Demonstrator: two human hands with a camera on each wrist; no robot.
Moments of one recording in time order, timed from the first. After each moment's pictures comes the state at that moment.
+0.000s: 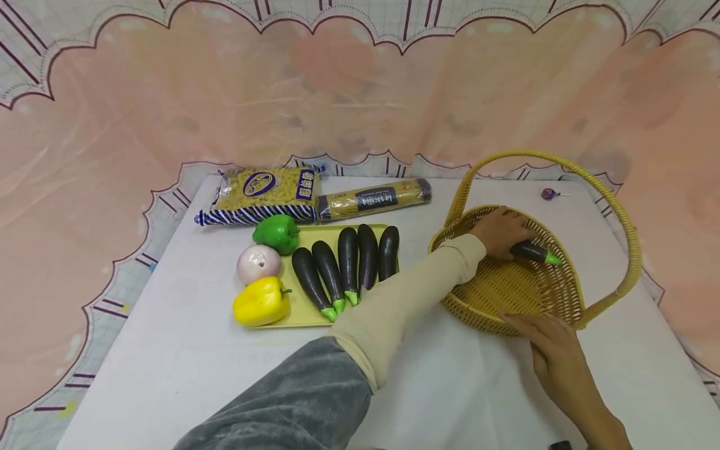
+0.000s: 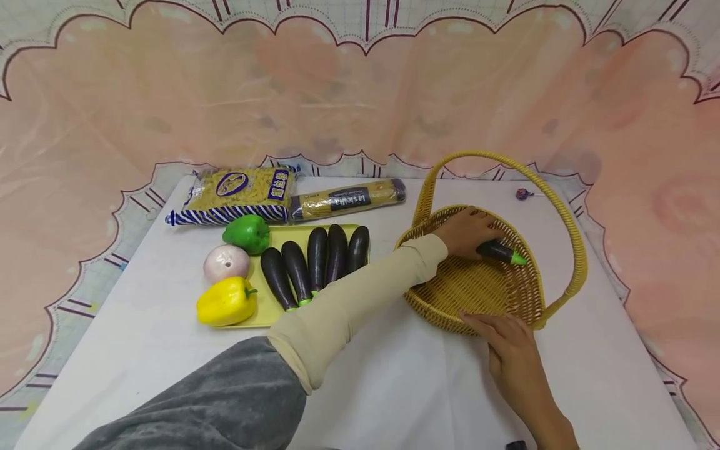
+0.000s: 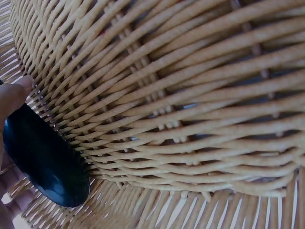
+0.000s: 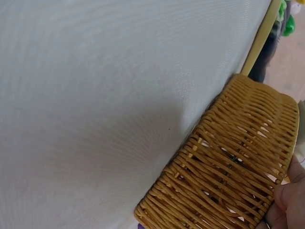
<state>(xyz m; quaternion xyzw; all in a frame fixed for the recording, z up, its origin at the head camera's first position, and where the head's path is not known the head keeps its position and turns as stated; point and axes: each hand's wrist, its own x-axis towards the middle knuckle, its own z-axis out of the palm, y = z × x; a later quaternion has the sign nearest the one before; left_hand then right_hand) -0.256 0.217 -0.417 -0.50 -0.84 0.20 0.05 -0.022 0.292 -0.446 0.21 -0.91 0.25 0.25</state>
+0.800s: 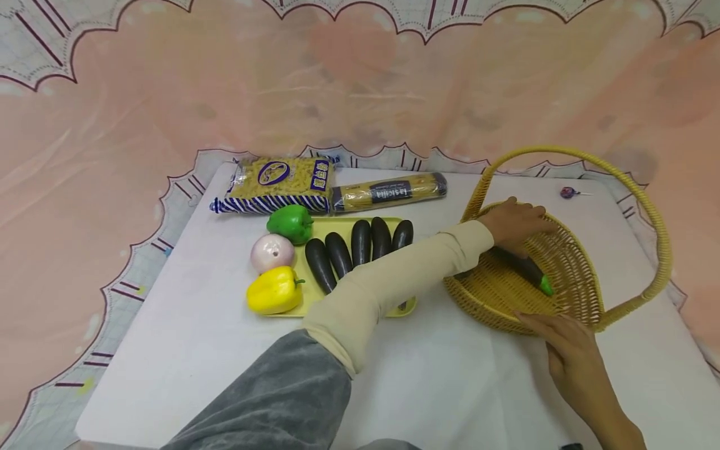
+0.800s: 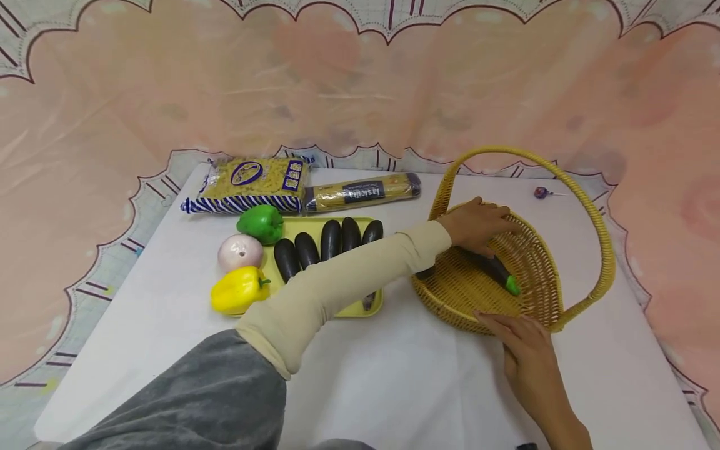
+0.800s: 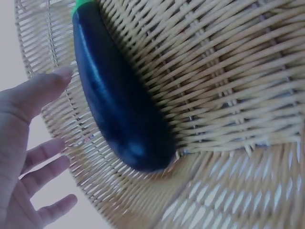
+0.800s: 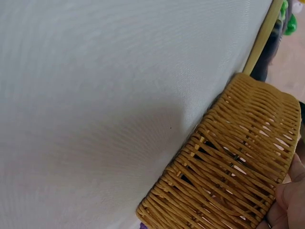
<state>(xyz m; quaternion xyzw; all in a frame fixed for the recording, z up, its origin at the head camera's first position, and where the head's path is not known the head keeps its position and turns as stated) -0.246 0.190 -0.373 -0.50 -0.85 0.15 -0.04 -0.022 0.291 -0.444 0.21 -0.91 0.26 0.24</state>
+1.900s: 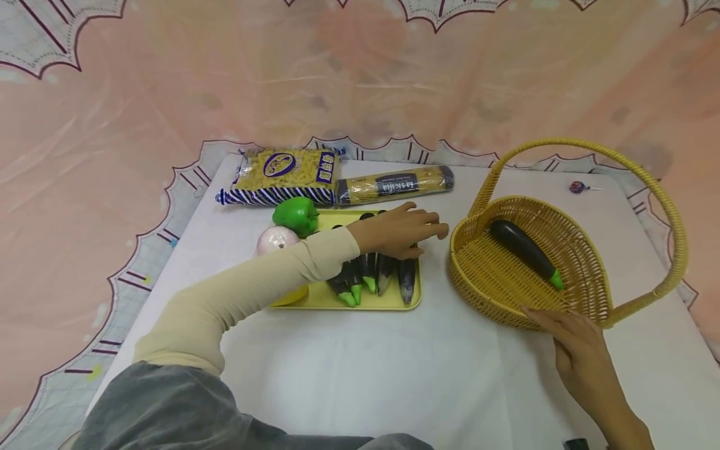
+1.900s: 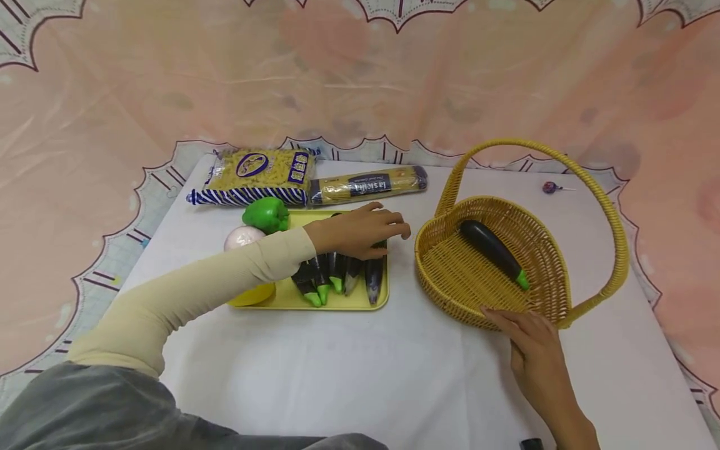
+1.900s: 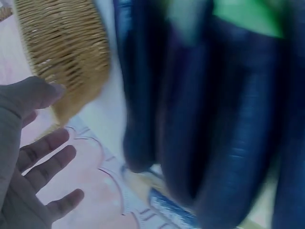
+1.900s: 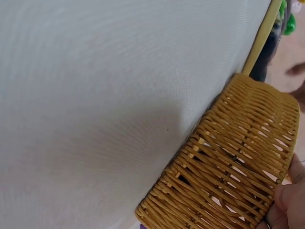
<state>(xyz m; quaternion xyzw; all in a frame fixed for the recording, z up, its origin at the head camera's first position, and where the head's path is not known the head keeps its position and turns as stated) -0.222 -0.014 -0.366 -0.55 -0.83 0.04 -0.07 -0.023 0.289 -0.445 0.19 -0.91 0.26 0.24</state>
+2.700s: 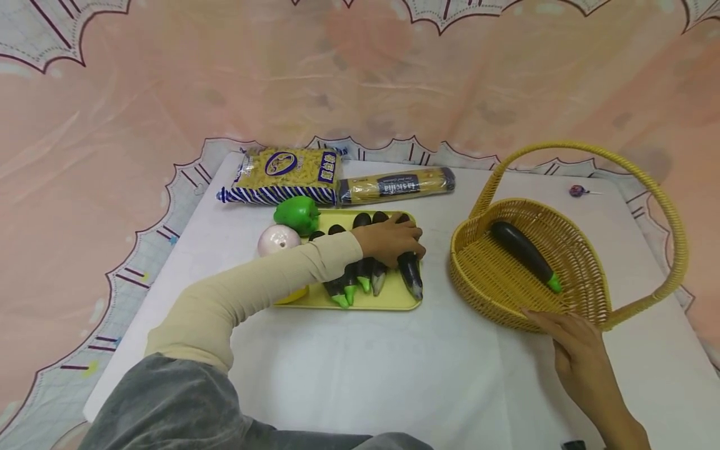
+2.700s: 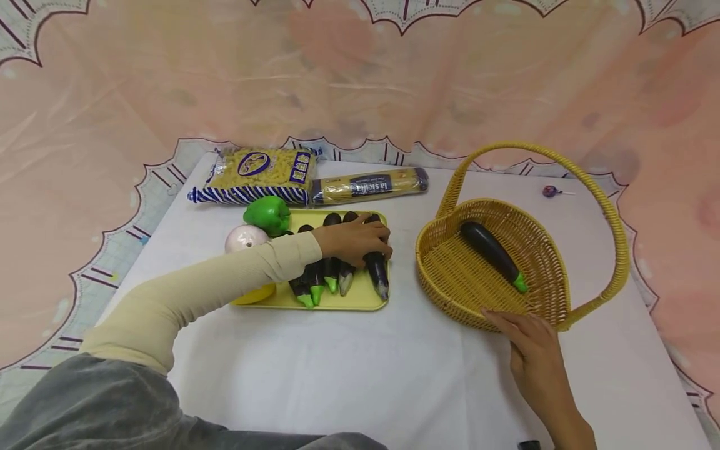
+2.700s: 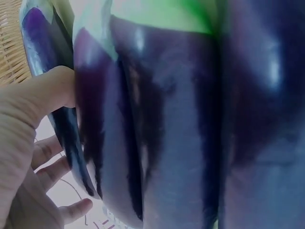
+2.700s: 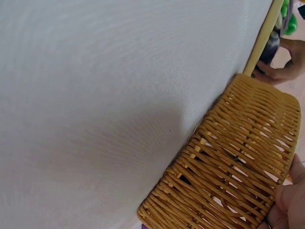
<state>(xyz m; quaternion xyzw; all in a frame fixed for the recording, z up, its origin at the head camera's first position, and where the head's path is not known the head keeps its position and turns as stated) -0.231 -0.026 -0.400 -0.52 -0.84 0.11 -0.15 -0.022 0.288 -0.443 0.19 -0.91 0.26 0.24</state>
